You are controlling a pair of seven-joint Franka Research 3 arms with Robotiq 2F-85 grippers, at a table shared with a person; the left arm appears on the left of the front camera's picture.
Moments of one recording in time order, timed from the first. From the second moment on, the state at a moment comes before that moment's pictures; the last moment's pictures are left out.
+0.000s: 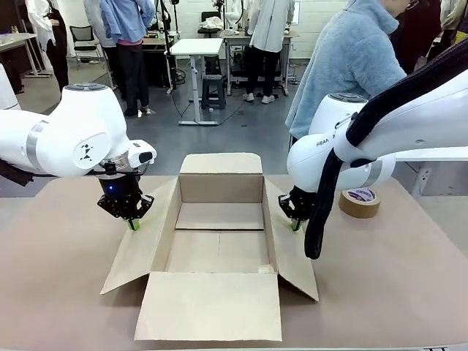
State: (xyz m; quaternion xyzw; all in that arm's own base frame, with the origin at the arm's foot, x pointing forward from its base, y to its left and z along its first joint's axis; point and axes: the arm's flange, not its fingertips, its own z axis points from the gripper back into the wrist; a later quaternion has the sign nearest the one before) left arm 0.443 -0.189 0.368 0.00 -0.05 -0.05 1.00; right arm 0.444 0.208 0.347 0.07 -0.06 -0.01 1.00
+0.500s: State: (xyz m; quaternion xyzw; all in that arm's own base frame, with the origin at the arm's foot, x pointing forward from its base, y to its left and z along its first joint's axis) left arm 0.443 -0.189 0.368 0.00 -0.05 -0.05 1.00; right arm 0.444 0.208 0.347 0.07 -0.06 -0.01 1.00
